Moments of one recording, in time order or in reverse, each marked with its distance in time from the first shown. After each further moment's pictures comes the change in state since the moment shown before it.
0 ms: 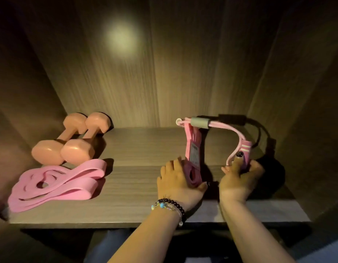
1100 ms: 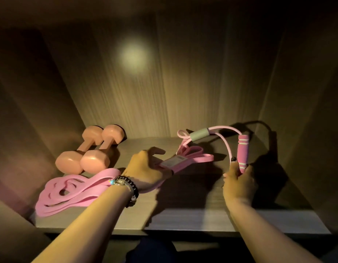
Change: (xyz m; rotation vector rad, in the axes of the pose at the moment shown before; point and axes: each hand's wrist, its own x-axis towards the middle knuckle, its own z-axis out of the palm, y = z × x) left_hand 0.024 -0.039 -0.117 -0.164 -0.093 0.050; right_hand 0.008 0.012 0.016 -0.269 -0.240 0.018
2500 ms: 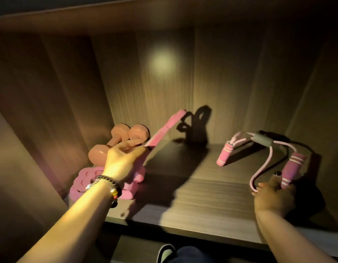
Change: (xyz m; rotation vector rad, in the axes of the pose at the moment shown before) left_hand -0.031 -0.047 -0.067 -0.643 0.460 -0.149; right_hand 0.003 -0.002 -0.006 0.111 0.217 0.117
